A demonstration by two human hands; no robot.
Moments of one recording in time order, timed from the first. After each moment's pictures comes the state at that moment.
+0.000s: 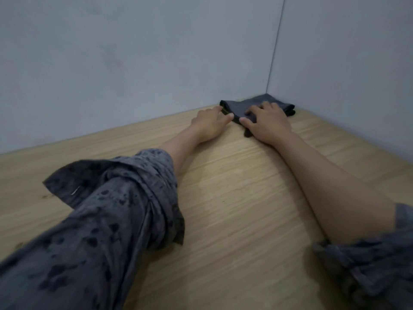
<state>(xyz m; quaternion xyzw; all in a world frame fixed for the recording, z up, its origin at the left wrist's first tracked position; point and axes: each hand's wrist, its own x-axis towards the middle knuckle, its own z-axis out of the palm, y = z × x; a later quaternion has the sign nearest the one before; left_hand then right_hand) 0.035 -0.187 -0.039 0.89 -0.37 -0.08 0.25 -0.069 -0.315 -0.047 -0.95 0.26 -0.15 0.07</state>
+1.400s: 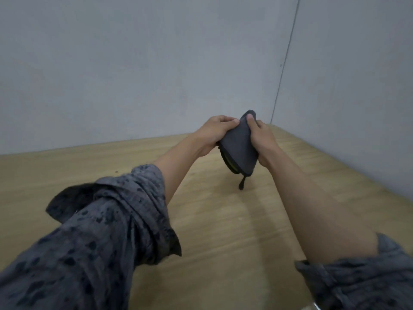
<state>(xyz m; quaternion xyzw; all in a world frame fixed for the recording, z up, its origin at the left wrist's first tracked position) -0.139 0.007 0.073 0.69 -0.30 -0.22 0.62 -0.199 -0.109 0.050 -0.70 0.22 -0.25 0.63</state>
